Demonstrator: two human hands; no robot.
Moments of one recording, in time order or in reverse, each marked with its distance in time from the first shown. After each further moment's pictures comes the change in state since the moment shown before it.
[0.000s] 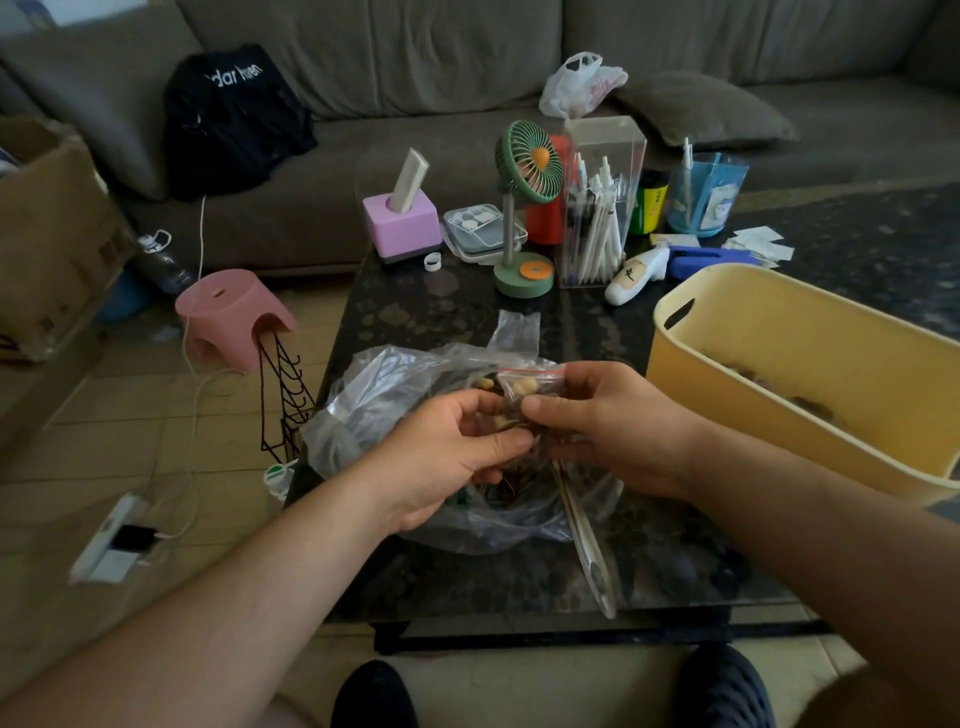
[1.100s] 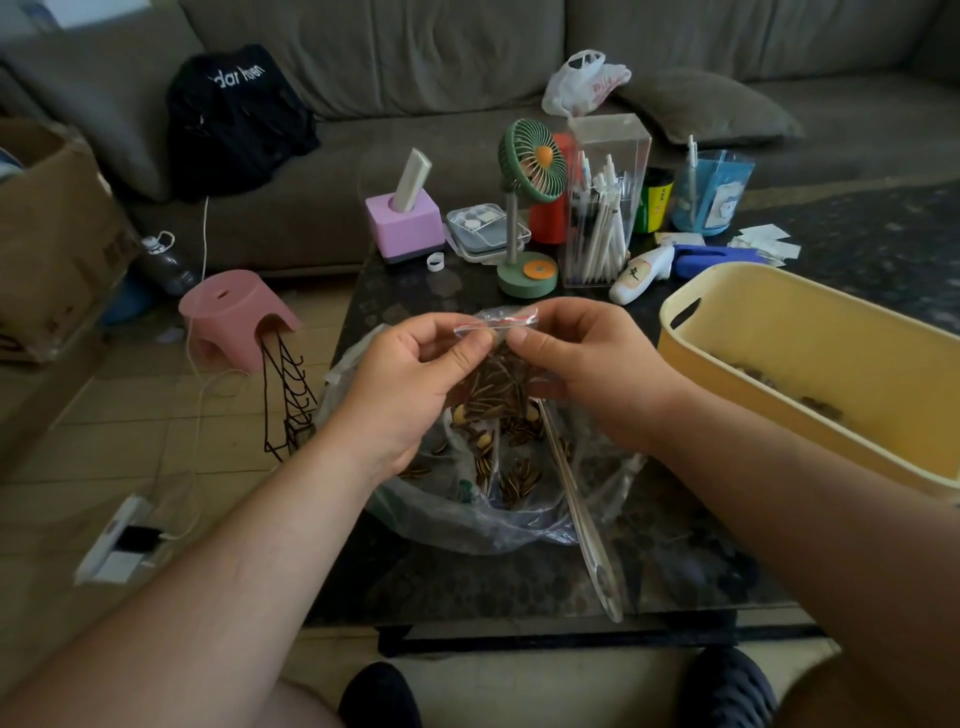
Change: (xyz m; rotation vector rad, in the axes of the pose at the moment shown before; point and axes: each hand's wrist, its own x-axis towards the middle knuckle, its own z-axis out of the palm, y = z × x) left_hand 0.008 0.037 -0.018 -0.091 0.225 0.363; right_hand 0.019 -0.033 0.015 -0.100 0.116 -0.261
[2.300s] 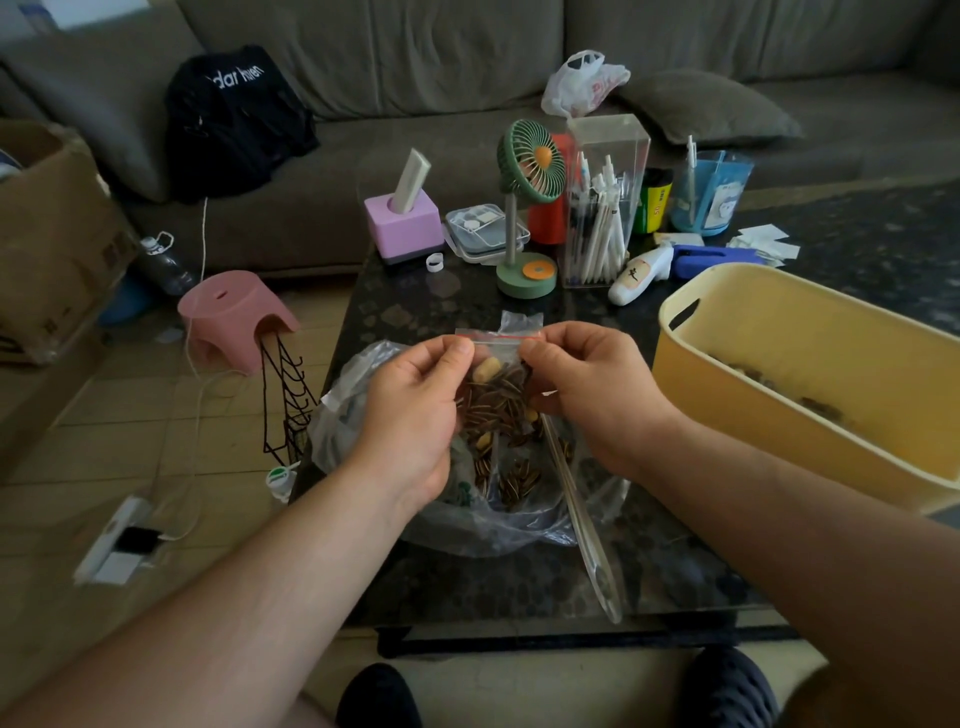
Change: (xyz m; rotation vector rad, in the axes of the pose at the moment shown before) left_hand -0.016 -0.010 0.024 -0.175 0.254 -0.118; right_hand -0.007 0.018 0.011 0.046 0.181 0.057
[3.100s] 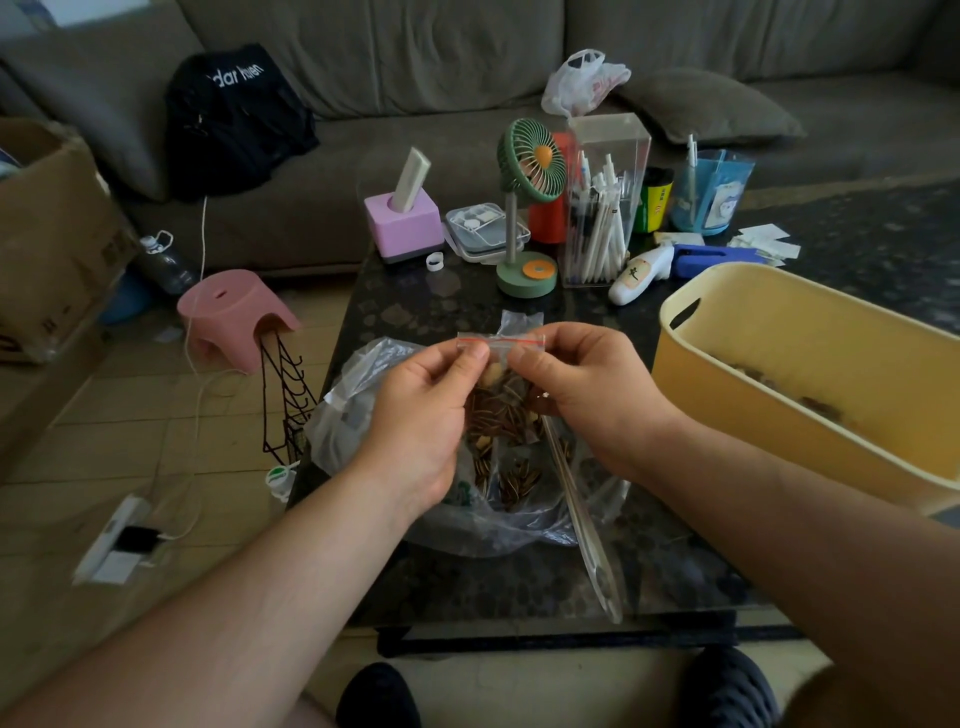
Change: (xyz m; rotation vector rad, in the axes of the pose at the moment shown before) left_hand -0.001 -0.003 0.002 -0.042 -0.093 -0.025; right_hand -0.006 -0.005 0.001 -0.006 -0.088 -0.050
